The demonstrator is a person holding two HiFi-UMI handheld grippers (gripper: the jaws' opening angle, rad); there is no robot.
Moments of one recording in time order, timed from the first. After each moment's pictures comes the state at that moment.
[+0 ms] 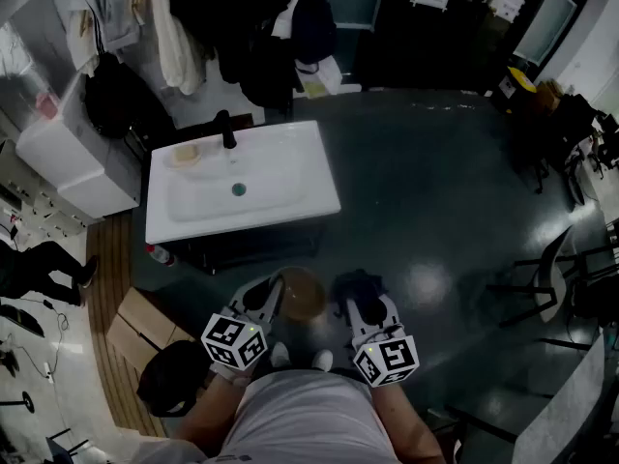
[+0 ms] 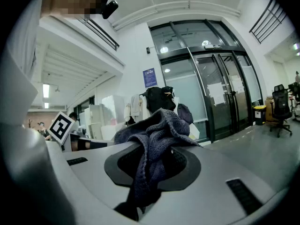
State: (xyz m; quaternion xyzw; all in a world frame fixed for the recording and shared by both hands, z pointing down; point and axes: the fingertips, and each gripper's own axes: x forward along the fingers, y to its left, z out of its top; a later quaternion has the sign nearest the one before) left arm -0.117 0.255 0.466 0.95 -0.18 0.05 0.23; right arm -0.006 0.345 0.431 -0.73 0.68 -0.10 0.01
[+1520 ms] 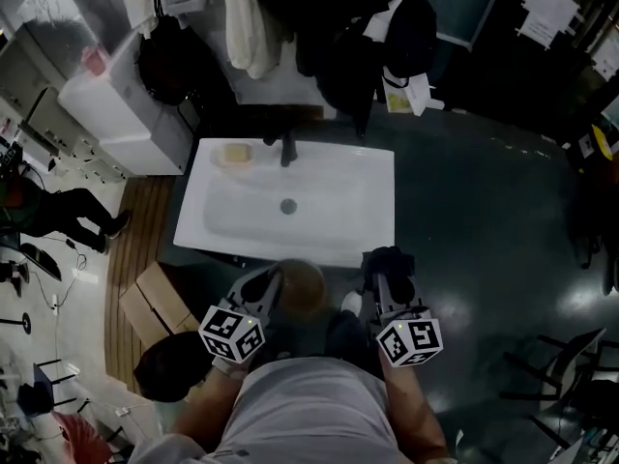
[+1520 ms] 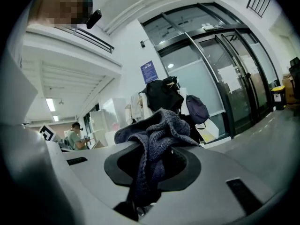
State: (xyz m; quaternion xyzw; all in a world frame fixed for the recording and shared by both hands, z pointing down) left arm -0.125 0.077 0.495 0.91 -0.33 0.07 0.24; right arm 0.078 0.117 0.457 -0.66 0.73 -0.15 0.05
